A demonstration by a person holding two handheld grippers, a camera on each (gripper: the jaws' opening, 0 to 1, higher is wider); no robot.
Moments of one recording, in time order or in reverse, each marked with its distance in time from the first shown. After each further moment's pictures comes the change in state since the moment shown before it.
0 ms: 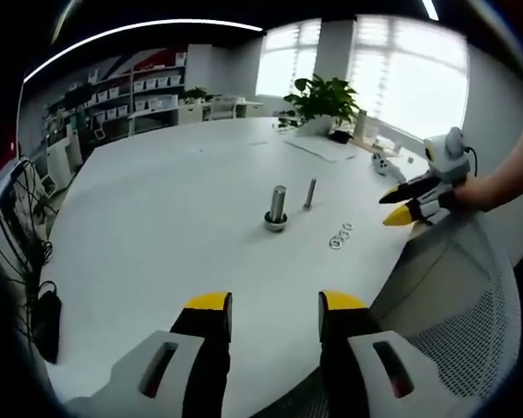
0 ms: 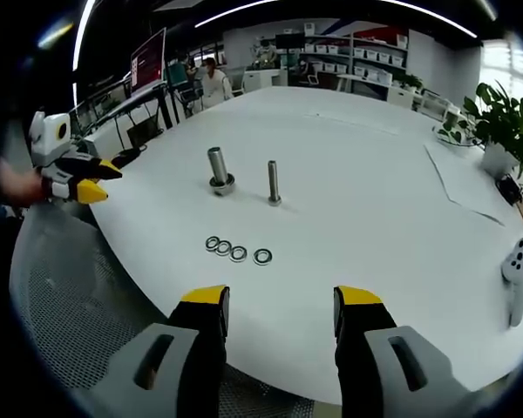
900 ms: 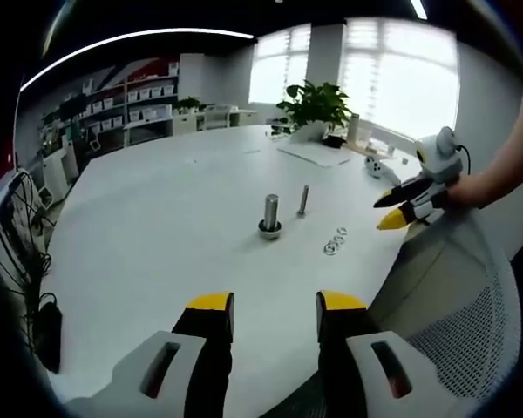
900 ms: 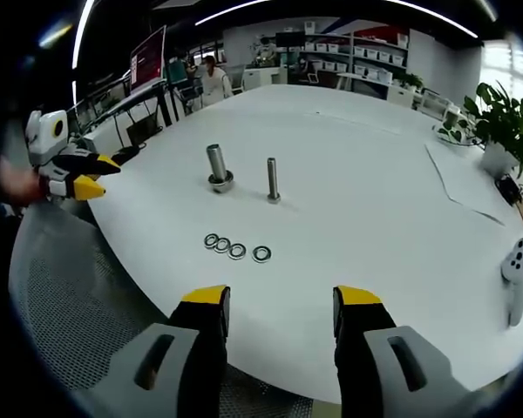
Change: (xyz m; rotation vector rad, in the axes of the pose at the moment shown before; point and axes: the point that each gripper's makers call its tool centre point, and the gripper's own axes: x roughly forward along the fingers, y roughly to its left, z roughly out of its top) left arm 0.000 -0.006 0.007 0.037 -0.040 -0.017; right arm 0.001 -0.002 -0.003 -0.003 0.010 -0.005
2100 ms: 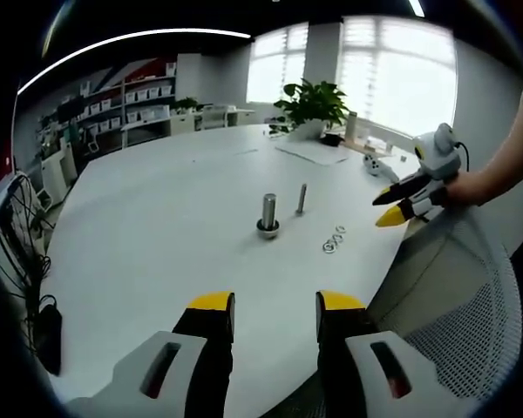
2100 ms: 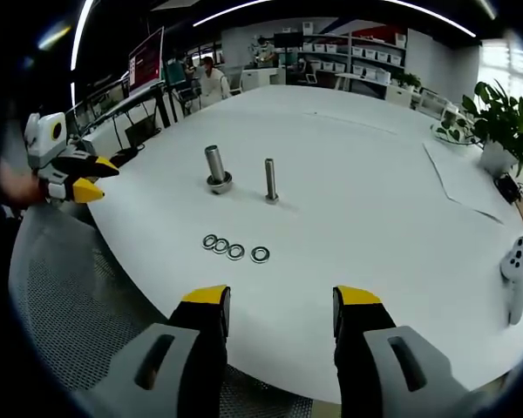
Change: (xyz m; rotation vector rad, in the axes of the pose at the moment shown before) left arm 0.001 -0.002 0.000 0.009 0.001 -0.006; right arm 0.000 -0.001 0.000 0.007 -0.005 -0.004
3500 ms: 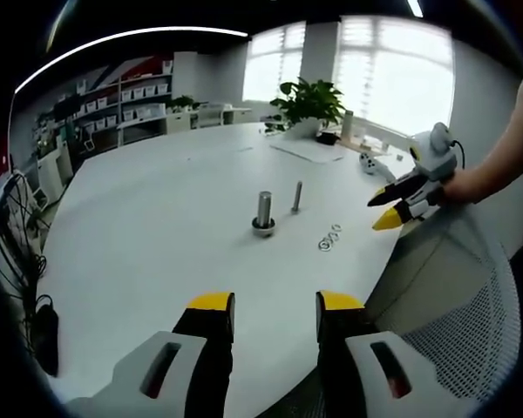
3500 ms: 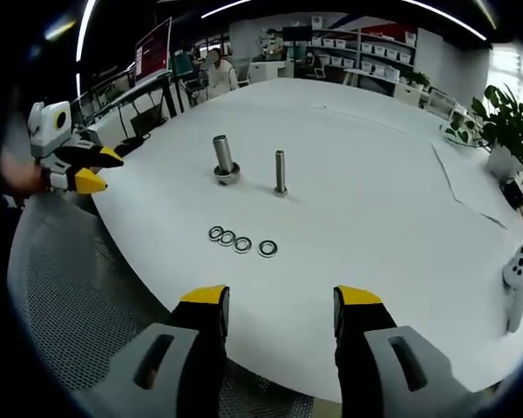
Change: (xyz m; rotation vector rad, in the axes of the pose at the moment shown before) left arm 0.000 -0.002 -0.003 0.005 0.014 -0.023; right arm 0.003 0.010 -0.004 -0.048 0.048 0.024
